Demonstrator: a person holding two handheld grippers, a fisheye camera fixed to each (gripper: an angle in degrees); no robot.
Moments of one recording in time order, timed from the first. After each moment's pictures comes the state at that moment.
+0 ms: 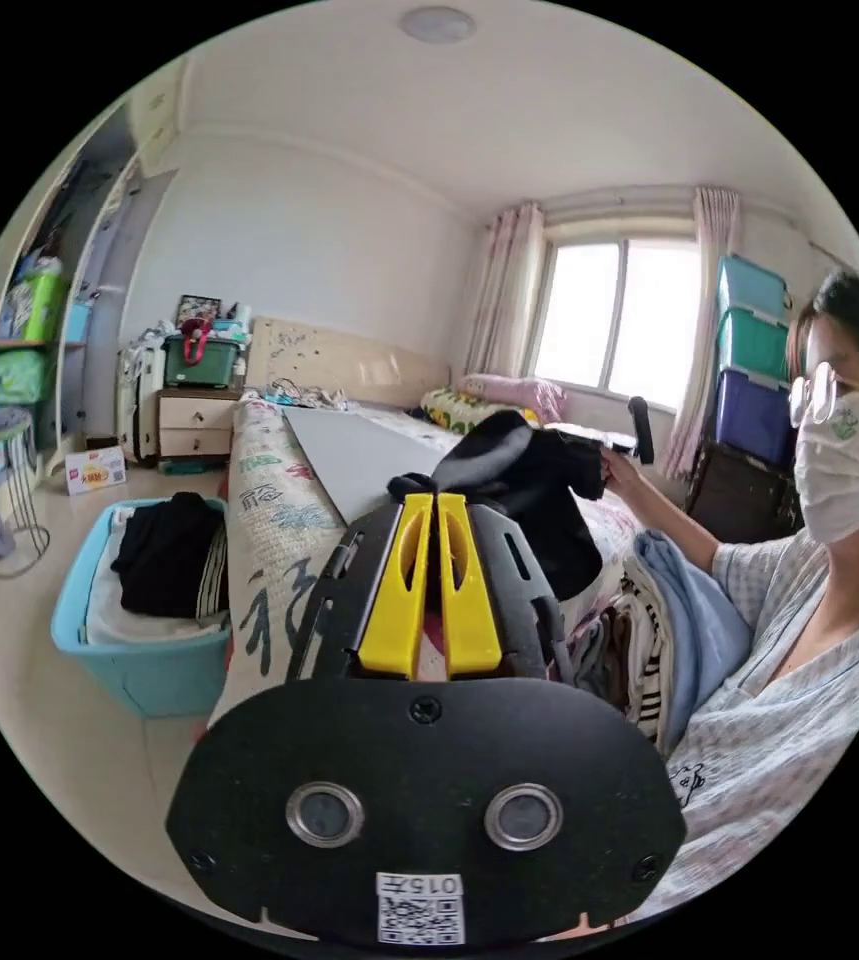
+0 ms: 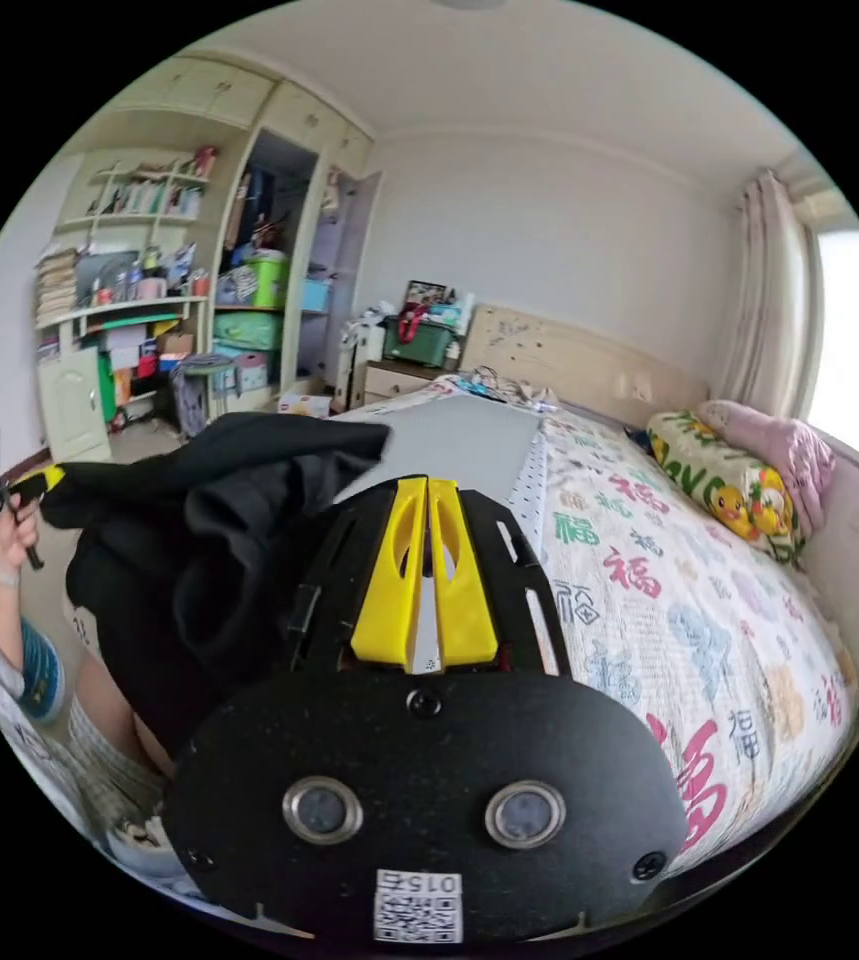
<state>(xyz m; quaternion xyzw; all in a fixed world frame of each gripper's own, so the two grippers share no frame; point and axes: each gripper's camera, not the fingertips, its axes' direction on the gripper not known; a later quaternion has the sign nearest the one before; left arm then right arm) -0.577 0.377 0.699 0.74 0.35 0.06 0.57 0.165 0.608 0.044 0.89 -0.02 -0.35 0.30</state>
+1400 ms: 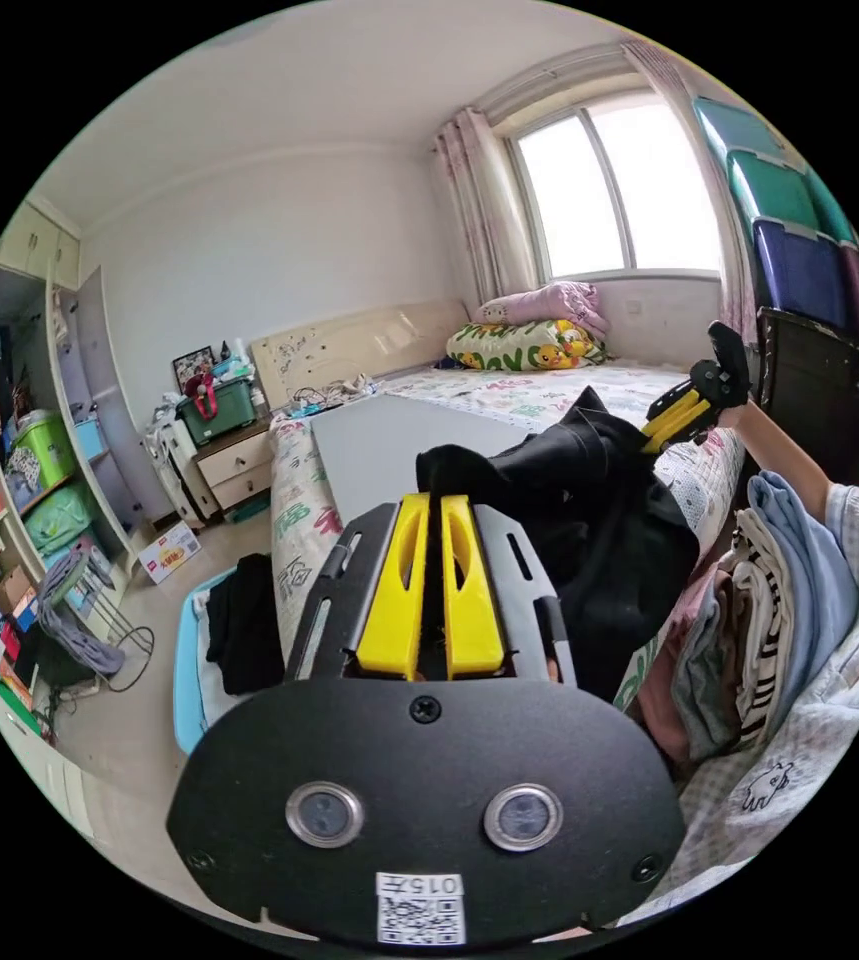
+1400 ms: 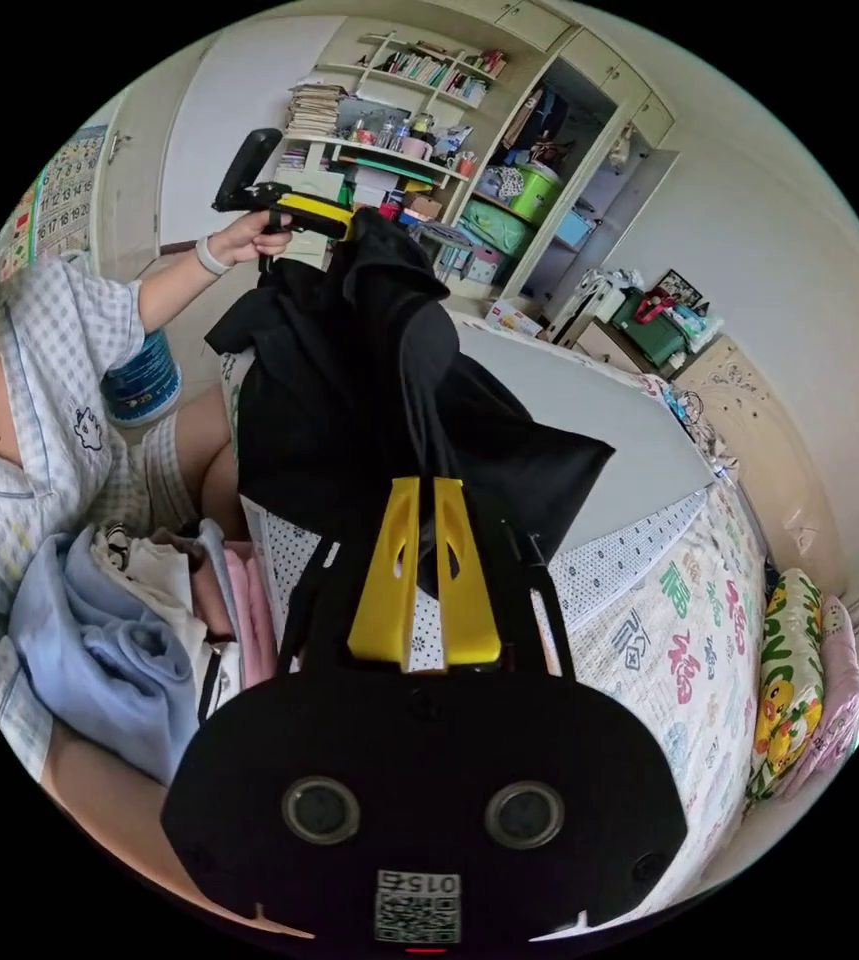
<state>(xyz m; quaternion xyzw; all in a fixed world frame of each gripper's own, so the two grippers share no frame) -0.476 0.364 0.393 0.73 0.12 0.11 0.66 0.186 0.594 0.050 0.71 0.23 -0.62 0.25</state>
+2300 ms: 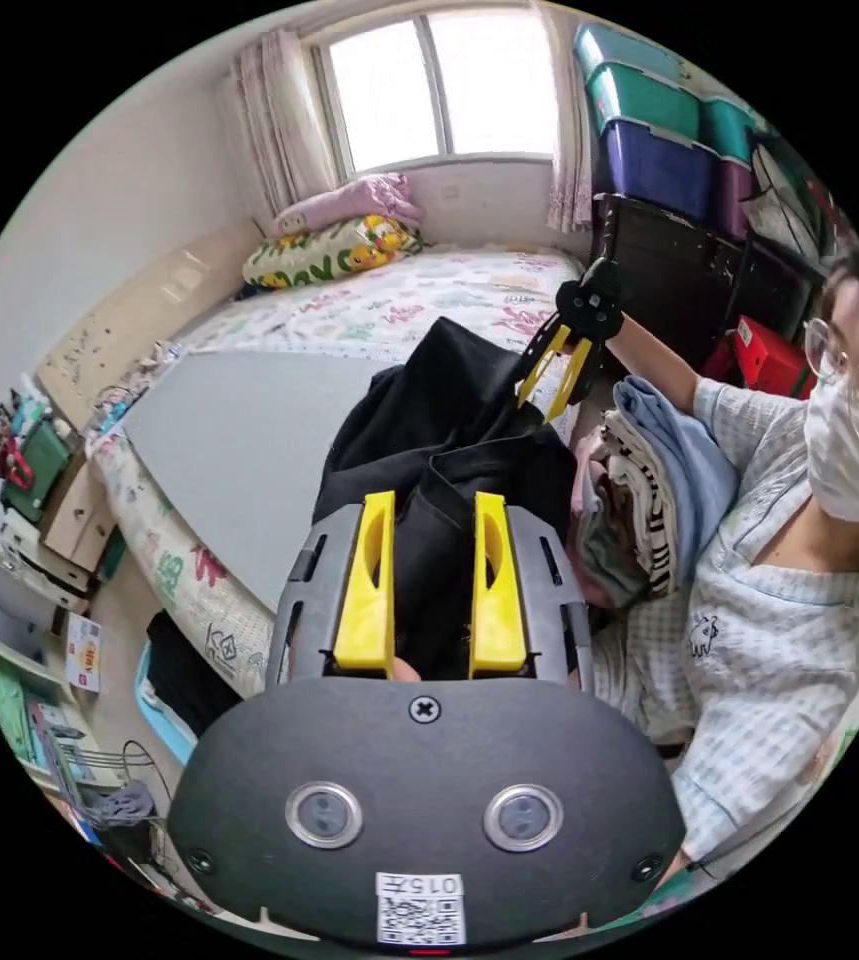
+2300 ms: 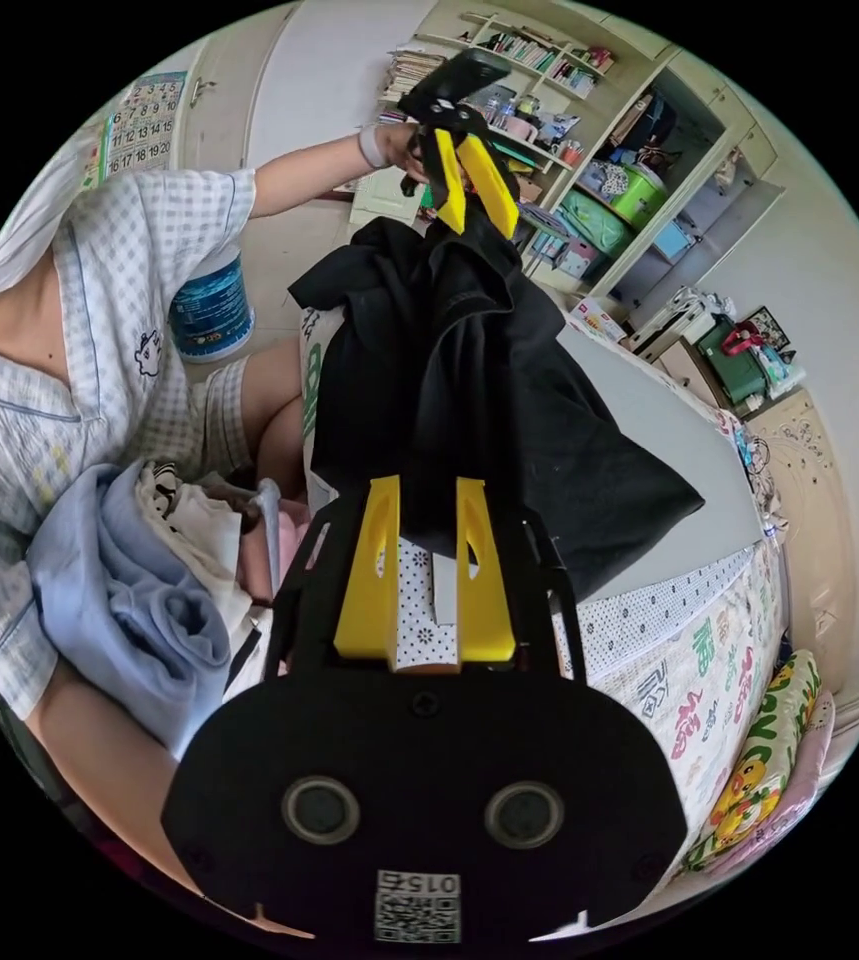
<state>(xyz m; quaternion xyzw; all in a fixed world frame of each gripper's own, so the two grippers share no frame) -0.414 0.157 0.178 0.55 0.13 0.44 0.70 0.135 0.597 0.058 0.63 0.31 -0.67 0.24</state>
